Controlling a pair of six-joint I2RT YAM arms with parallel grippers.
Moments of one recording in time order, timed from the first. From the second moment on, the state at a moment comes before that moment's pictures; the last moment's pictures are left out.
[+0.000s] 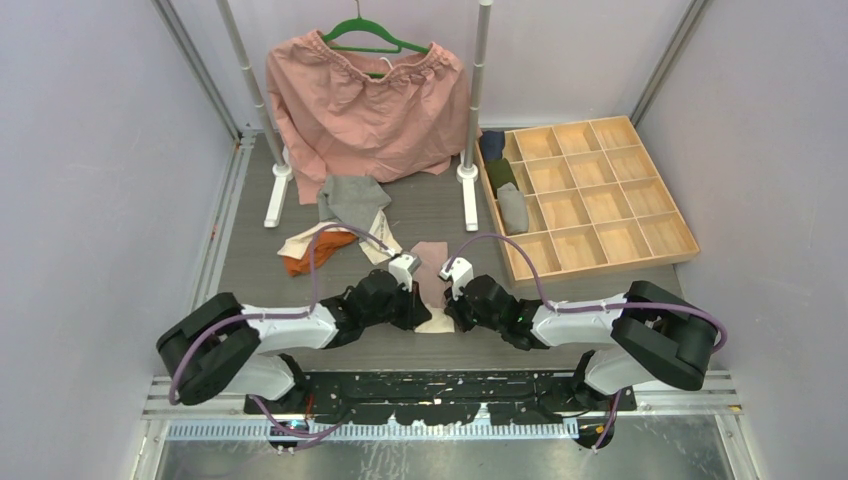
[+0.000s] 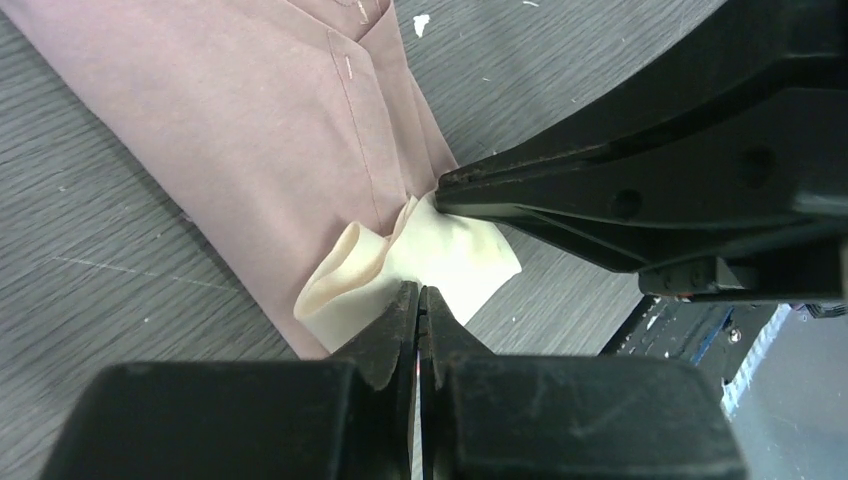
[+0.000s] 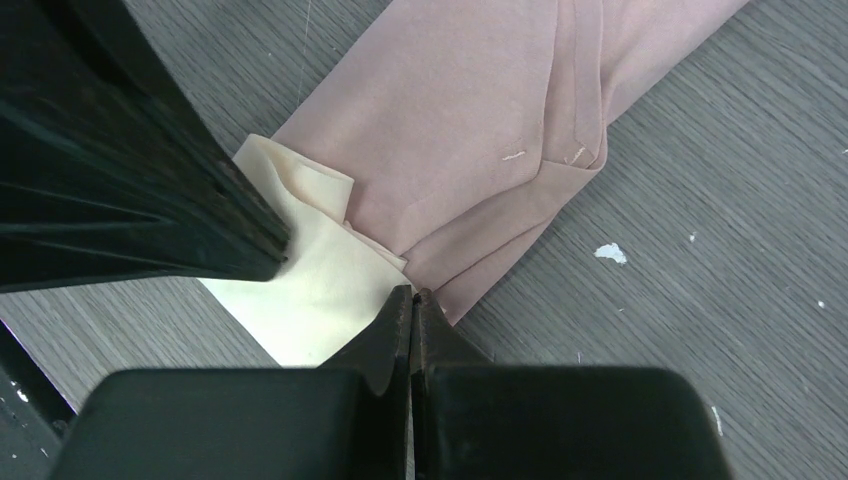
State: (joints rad) left arm -0.91 1.29 0.39 0.33 0.09 -0.58; right arm 1.00 1.41 0.41 0.38 0.11 0.21
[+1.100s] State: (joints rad) left arm -0.91 1.40 0.38 0.43 -0.03 -0.61; right arm 1.00 1.37 0.41 0.36 0.11 0.20
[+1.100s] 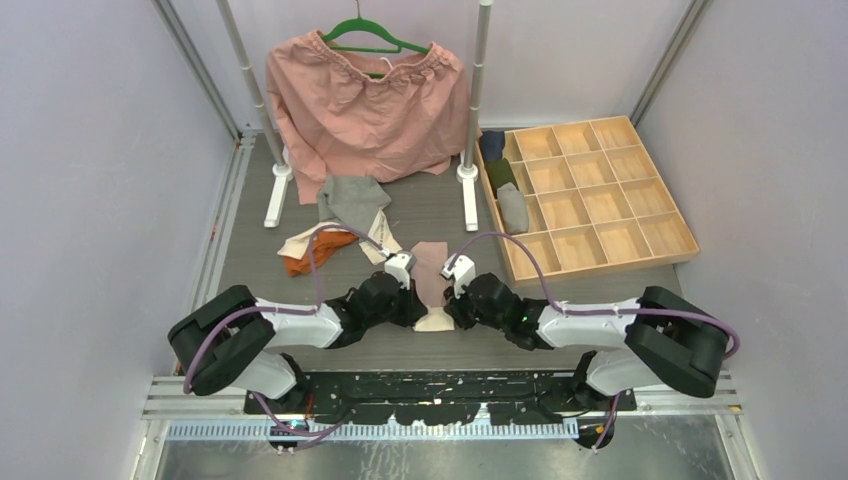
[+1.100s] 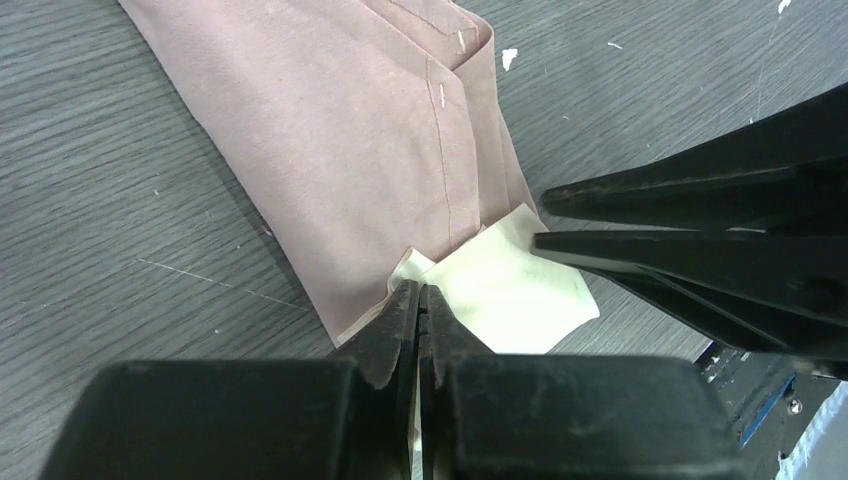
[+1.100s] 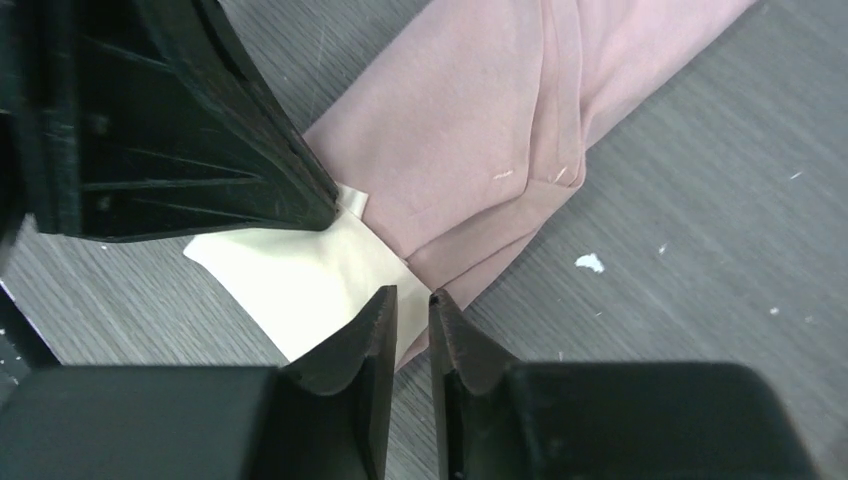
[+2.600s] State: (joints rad) left arm -0.91 1.44 0.39 0.46 -0.02 -0.63; right arm 1.25 1.41 0.44 0.31 0.11 -0.78
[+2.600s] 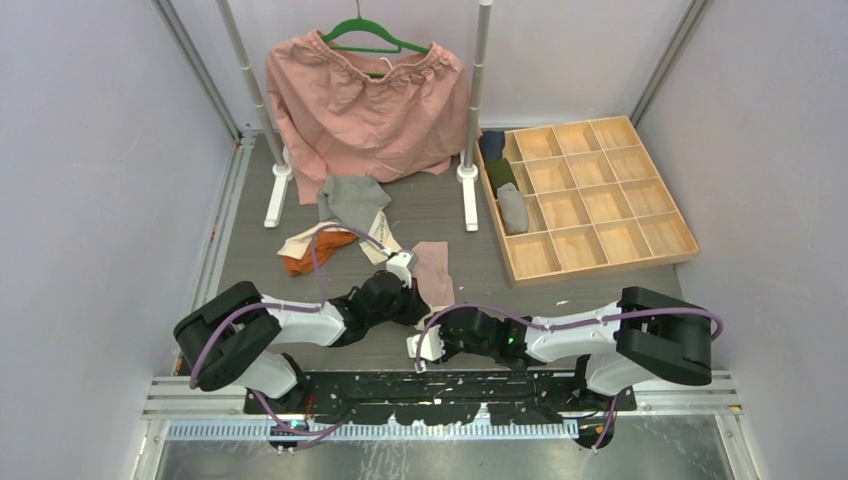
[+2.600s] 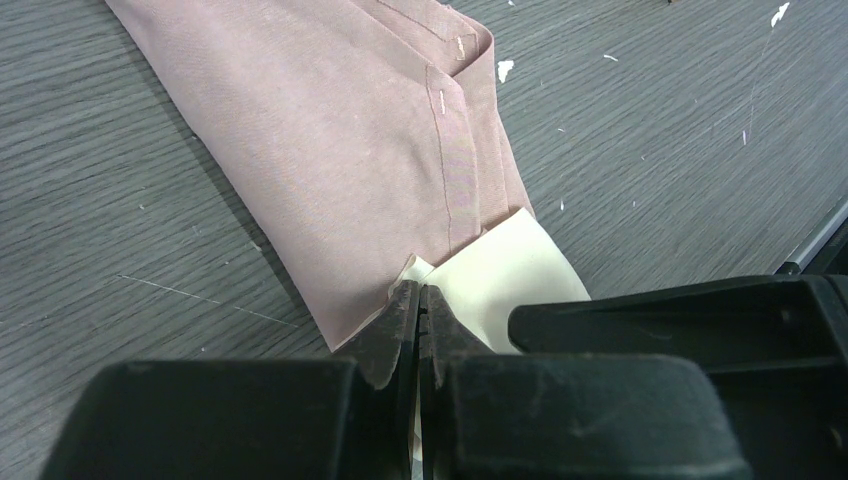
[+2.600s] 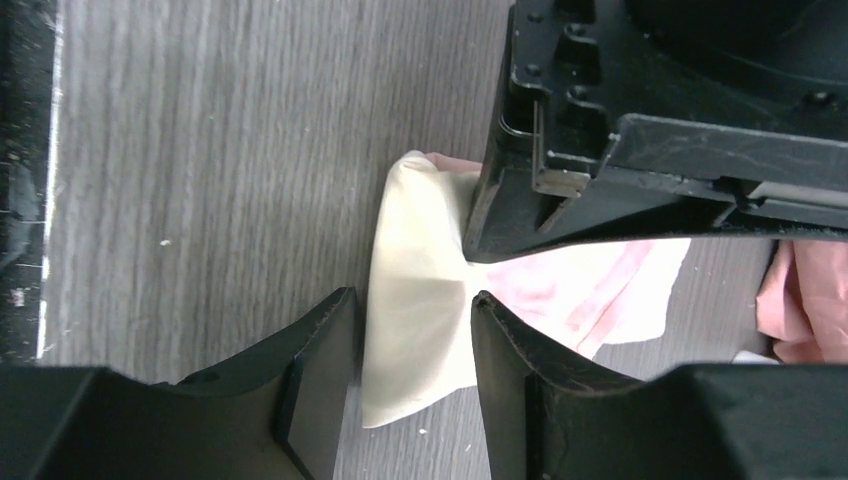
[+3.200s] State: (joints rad) left arm -0.91 1.46 0.40 0.47 -0.02 -0.63; right arm 1.25 1.48 0.44 0.38 0.18 -0.80
